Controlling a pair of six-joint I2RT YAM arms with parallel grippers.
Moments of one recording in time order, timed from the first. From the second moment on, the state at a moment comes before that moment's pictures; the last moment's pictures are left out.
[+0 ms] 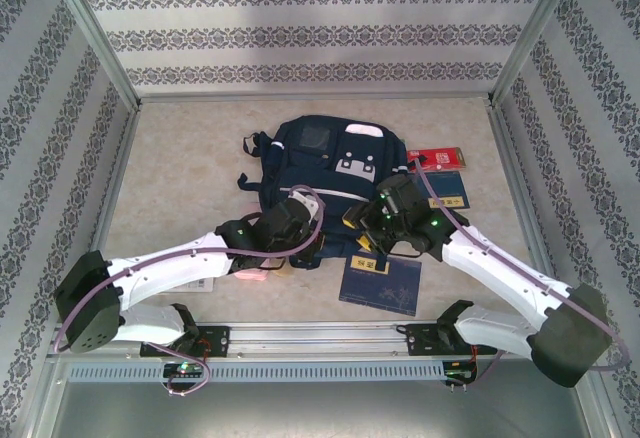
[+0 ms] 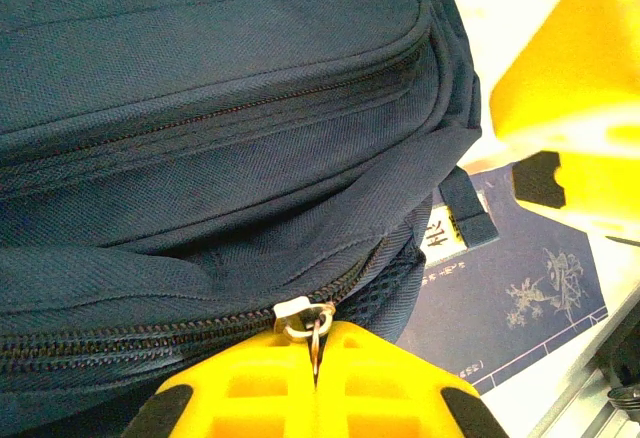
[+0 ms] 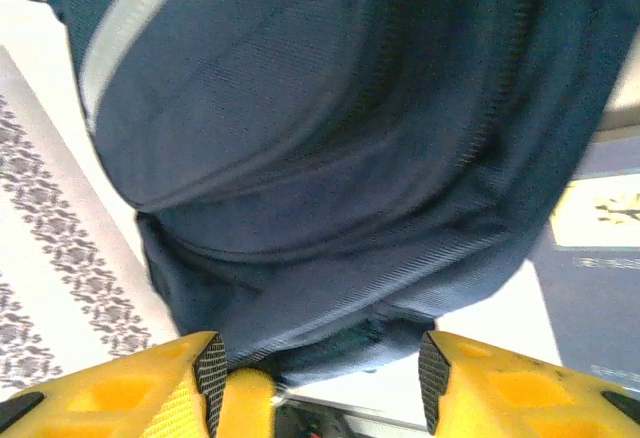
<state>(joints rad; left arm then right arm) -0.94 1.31 0.86 -0.34 -0.02 -0.53 0.63 1.12 0.79 -0.53 -0.29 1.44</state>
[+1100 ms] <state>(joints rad) -0.96 1.34 0.92 -0.39 -0.06 -0.49 0.60 1.24 0.82 -0.50 -0.24 1.41</state>
